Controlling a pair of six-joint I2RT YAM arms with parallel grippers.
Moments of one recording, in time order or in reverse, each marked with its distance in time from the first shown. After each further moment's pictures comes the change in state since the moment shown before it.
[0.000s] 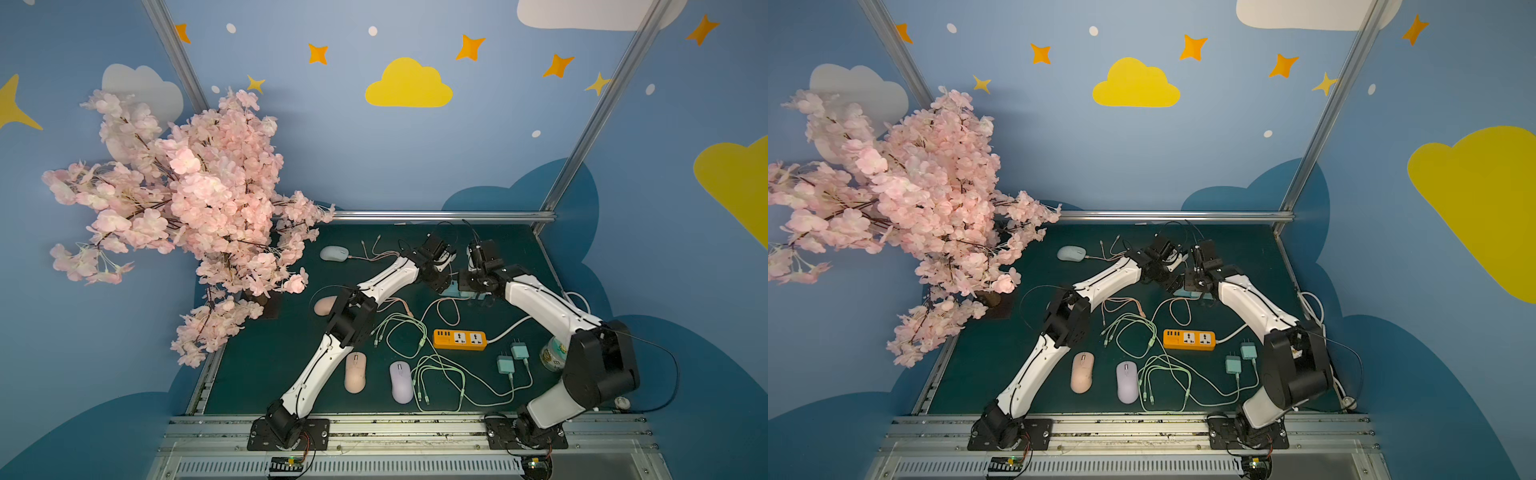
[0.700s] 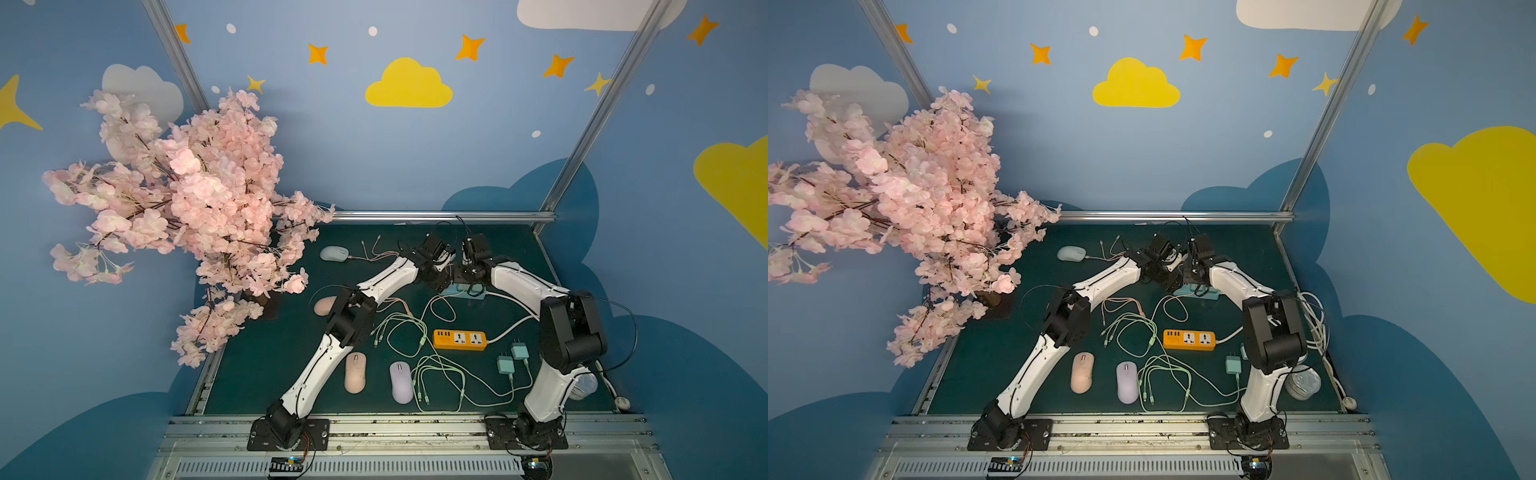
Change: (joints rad) left arm 0.004 0.004 -0.004 0.023 -0.003 0.009; right arm -0.042 0.294 0.182 0.081 0.024 -0.045
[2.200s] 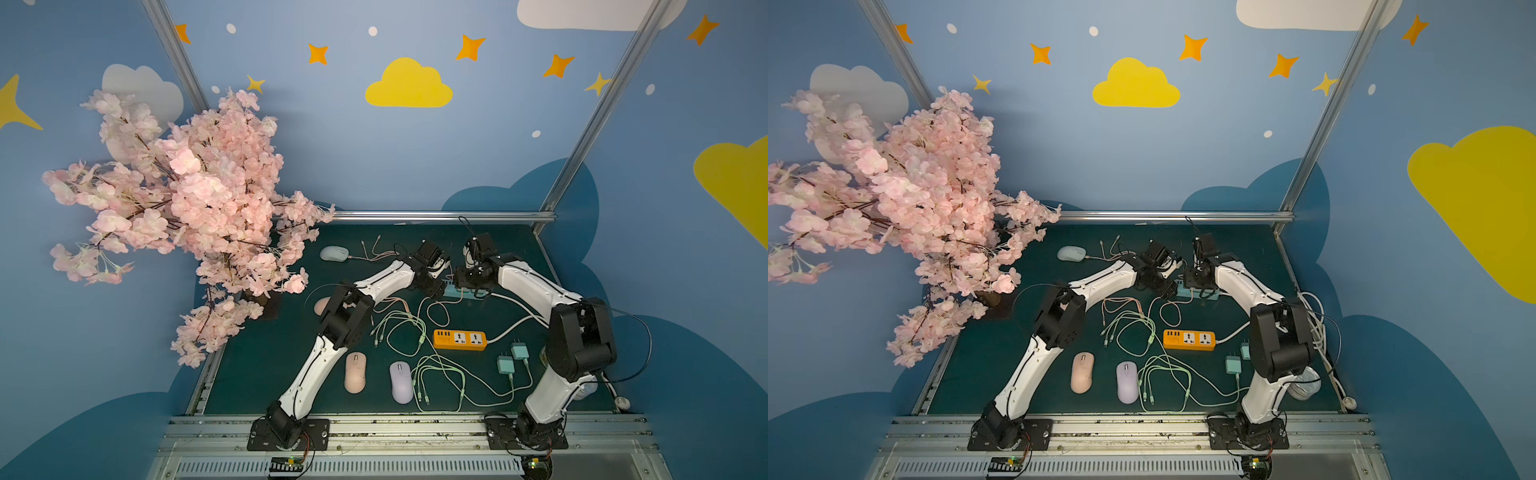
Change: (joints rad) left arm 0.004 -0.118 -0.233 0.063 0.030 -0.045; right arm -0.021 -0.062 0.008 -0.155 -0.086 -0.031
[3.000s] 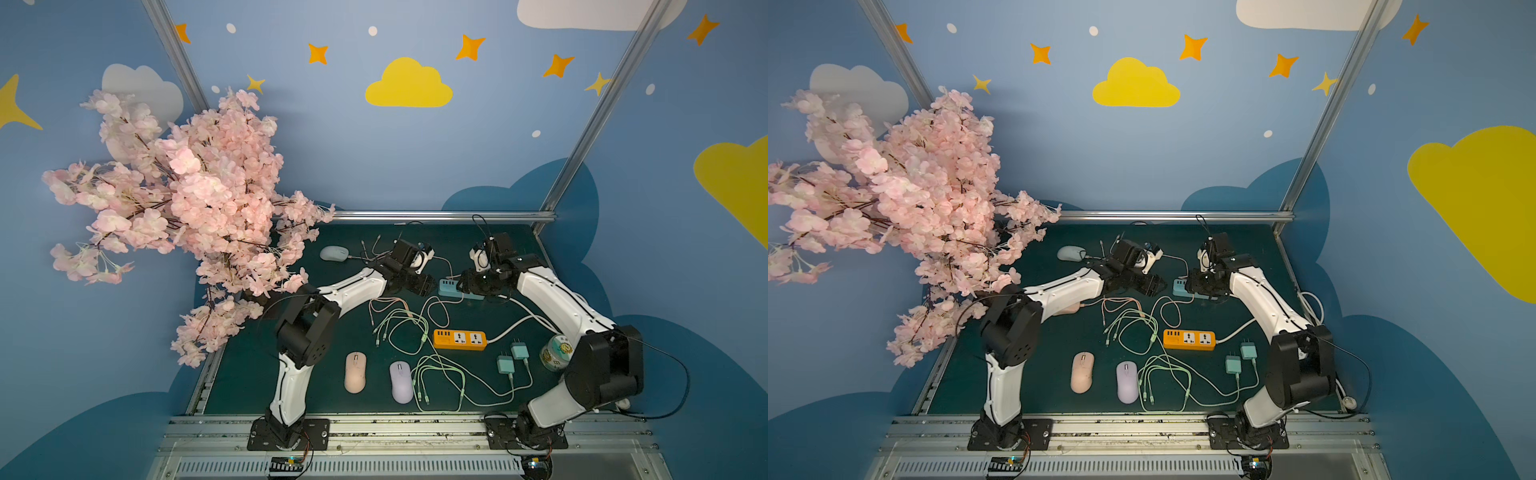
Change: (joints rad) left arm 0.034 -0.368 -0.488 0.349 0.106 -0.143; right arm -0.038 -0.175 -0.033 -0.191 -0.220 0.023
